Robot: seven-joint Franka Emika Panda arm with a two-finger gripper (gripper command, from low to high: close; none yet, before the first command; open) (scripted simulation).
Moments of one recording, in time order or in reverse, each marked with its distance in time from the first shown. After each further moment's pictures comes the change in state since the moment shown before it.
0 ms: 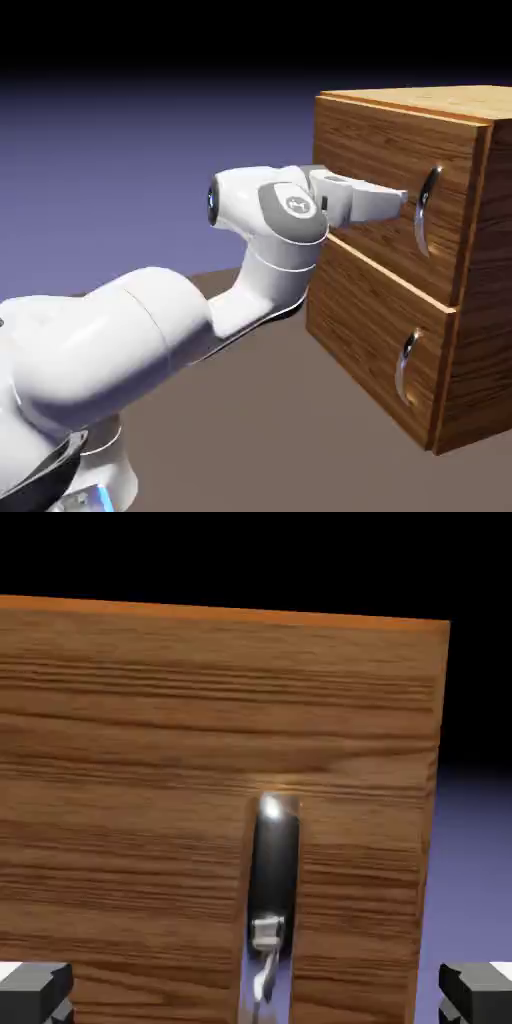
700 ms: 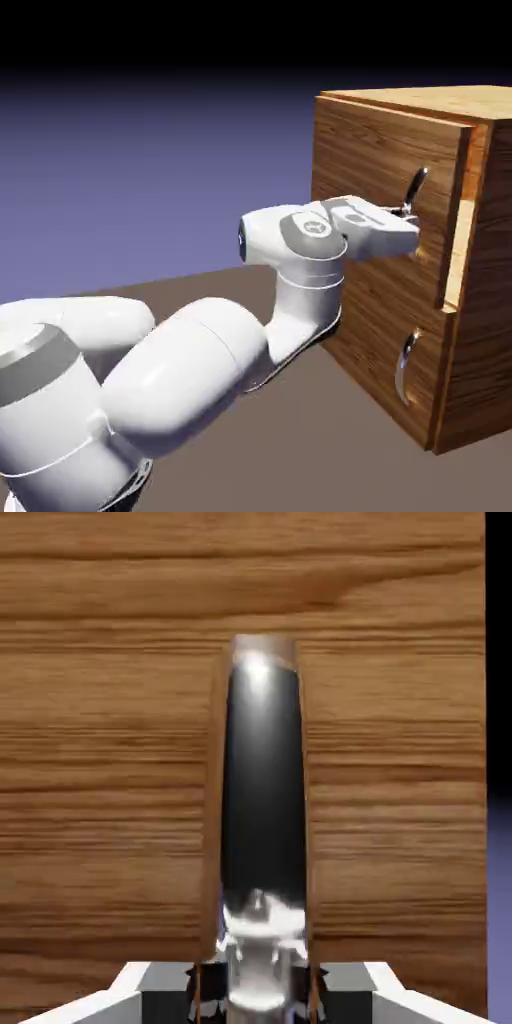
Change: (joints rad) arm 0.093 0.069 -0.078 0.012 -0.351 -0.150 0.376
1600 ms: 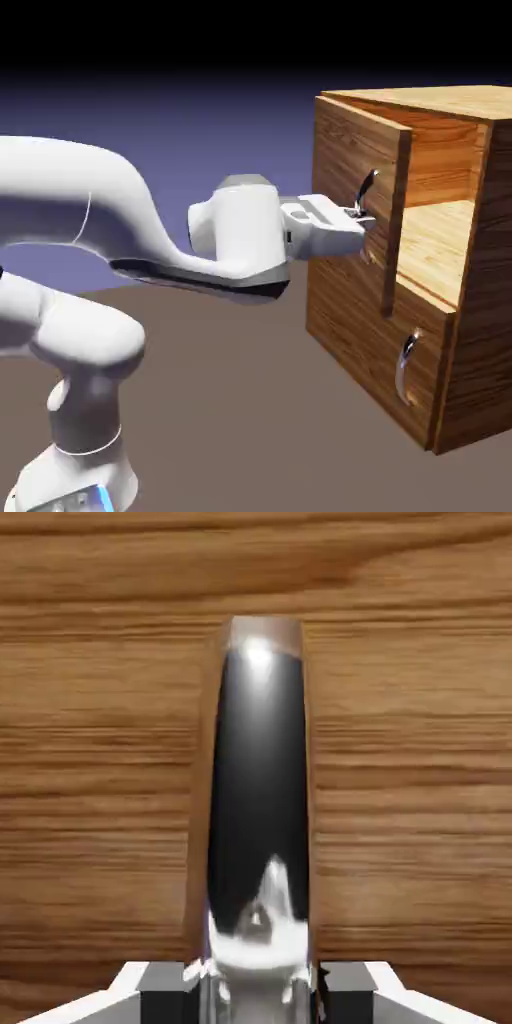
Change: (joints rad) arm -0.627 0.424 0.542 -0.238 0.166 0.034 0.537
